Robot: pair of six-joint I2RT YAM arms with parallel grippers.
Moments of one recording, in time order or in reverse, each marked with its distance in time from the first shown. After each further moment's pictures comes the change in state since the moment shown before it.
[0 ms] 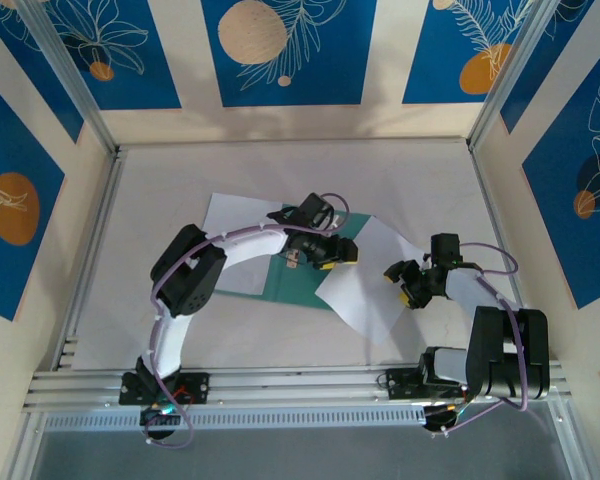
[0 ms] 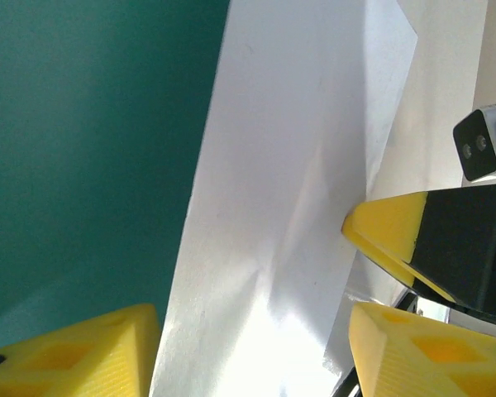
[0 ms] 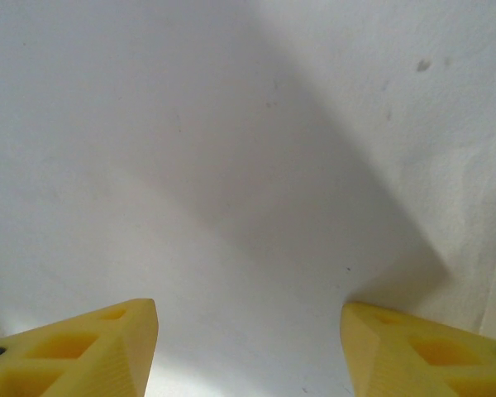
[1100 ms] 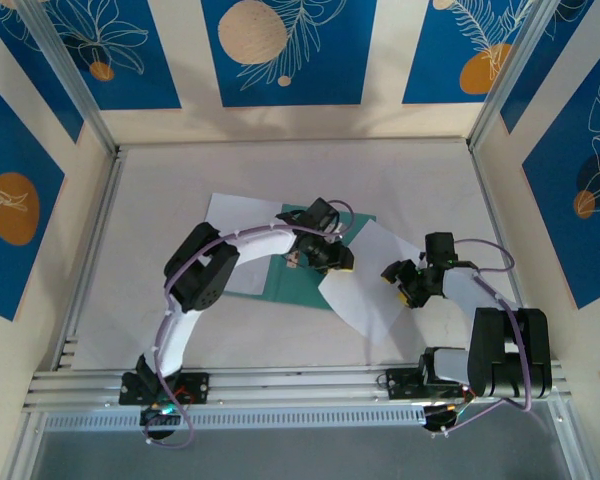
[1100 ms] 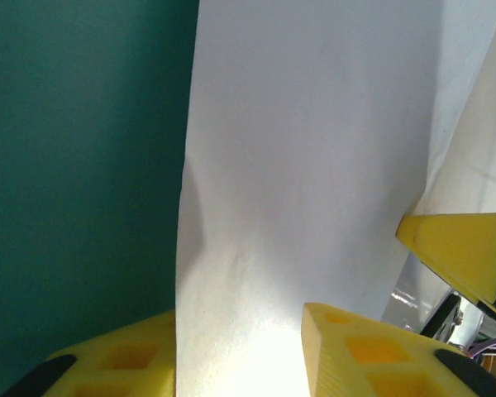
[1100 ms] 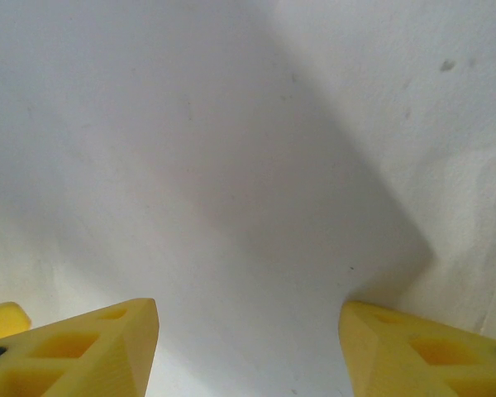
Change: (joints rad) left arm -0.025 0.098 0.079 -0.088 -0.010 0.047; right arm 0.051 -0.001 0.008 0.000 0.048 -0.008
